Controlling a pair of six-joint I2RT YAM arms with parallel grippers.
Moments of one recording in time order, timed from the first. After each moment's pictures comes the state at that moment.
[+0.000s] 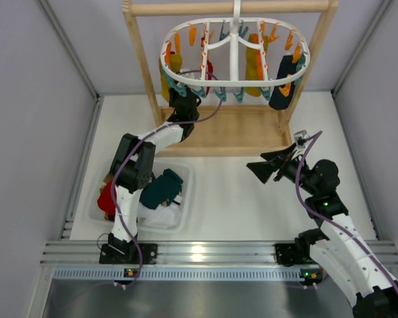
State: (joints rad) left arm -0.47 2.16 1.59 0.61 -0.91 0.25; right arm 0.26 0.65 0.44 0.25 -0.59 0.52
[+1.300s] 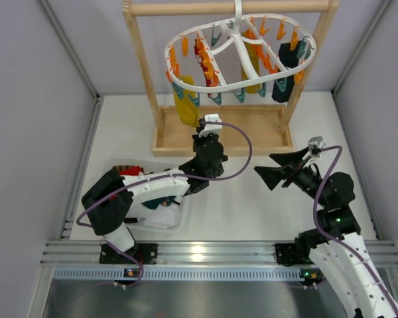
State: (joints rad) left arm -0.98 1.66 1.06 0.62 -1.22 0.10; right arm 0.26 0.44 0.47 0.08 -0.54 0.49
